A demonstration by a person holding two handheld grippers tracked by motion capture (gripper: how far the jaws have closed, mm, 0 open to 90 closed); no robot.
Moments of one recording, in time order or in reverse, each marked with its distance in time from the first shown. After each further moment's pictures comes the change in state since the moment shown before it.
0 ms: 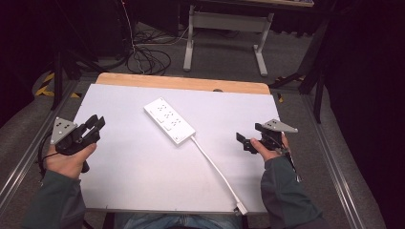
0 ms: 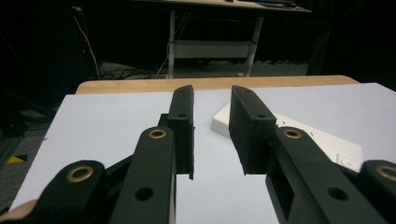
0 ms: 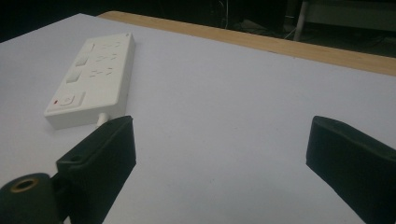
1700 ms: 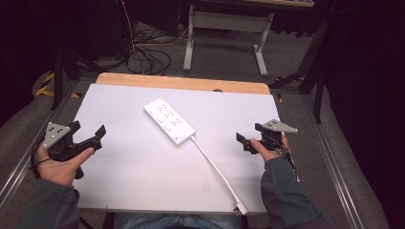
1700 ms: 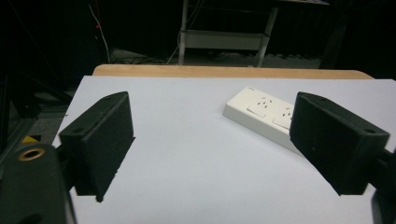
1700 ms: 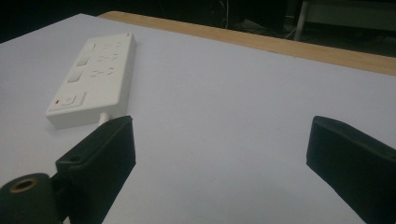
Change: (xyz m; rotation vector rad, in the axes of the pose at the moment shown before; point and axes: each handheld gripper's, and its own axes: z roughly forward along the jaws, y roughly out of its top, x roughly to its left) left arm 0.007 -0.005 -0.012 0.041 0.037 -0.037; right arm 0.001 0.000 -0.001 0.000 0.000 -0.001
